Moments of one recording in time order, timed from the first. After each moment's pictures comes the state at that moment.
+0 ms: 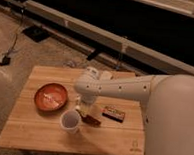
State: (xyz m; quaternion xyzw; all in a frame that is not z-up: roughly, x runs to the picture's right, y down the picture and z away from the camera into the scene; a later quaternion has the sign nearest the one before) arm -0.027 0.140 0.829 -0.08 -0.26 -0.93 0.24
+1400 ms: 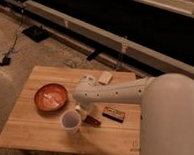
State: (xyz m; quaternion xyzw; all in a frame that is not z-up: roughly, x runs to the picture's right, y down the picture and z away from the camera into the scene) arm -0.033 0.162 0.850 -0.09 -0.24 -0.94 0.25
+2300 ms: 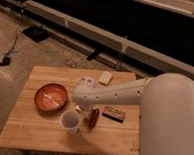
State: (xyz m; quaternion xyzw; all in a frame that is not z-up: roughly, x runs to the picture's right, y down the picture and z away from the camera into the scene) arm -0.036 0.167 0.852 -0.09 -0.23 -0.94 0.24
